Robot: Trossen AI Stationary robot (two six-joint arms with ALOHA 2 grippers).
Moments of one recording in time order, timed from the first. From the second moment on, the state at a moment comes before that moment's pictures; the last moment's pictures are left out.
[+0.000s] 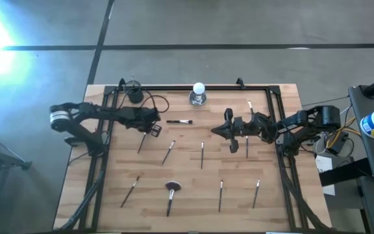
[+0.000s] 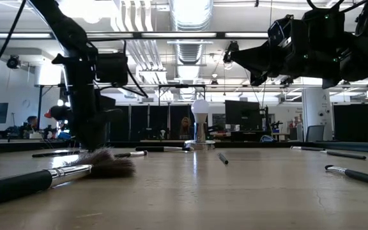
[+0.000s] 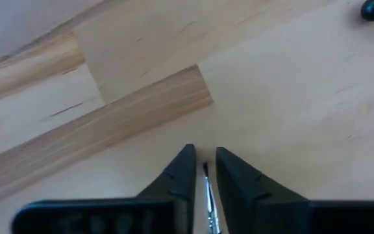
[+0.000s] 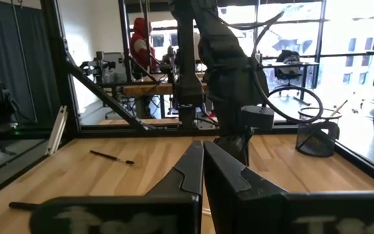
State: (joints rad) left arm 0.37 1.49 0.68 -0.55 -0.22 -0.77; right arm -0.22 1.48 0.26 1.32 -0.30 0.09
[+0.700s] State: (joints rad) left arm 0.34 1.08 0.71 -0.44 -0.50 -0.67; right arm -0.22 1.48 0.26 1.32 -0.29 0.08
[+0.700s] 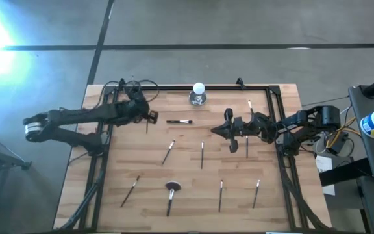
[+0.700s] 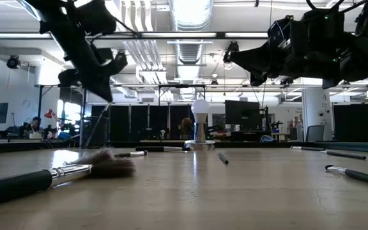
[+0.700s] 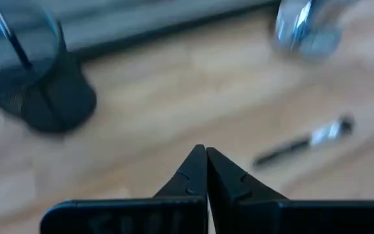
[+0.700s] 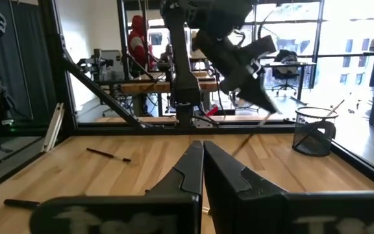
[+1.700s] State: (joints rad) left arm 0.89 0.99 0.76 -0.08 -0.54 -0.16; right arm -0.22 1.48 0.26 1.32 -0.29 0.08
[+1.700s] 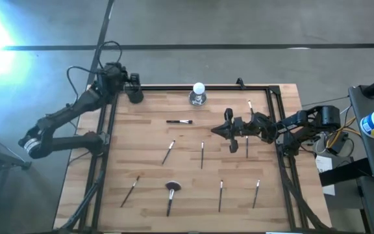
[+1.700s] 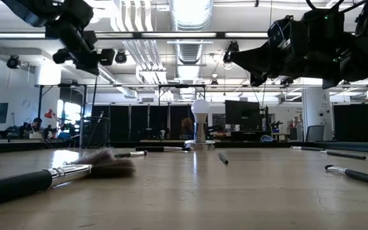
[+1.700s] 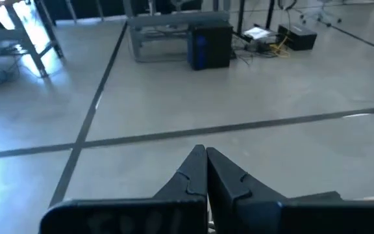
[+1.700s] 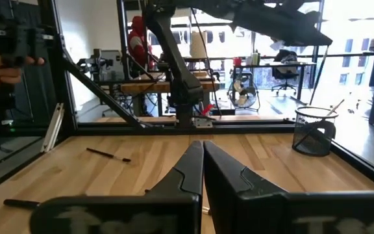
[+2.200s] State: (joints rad) left arm 0.97 1.23 0.76 -0.12 -0.43 -0.21; right arm -0.22 1.48 0.26 1.32 -0.29 0.07
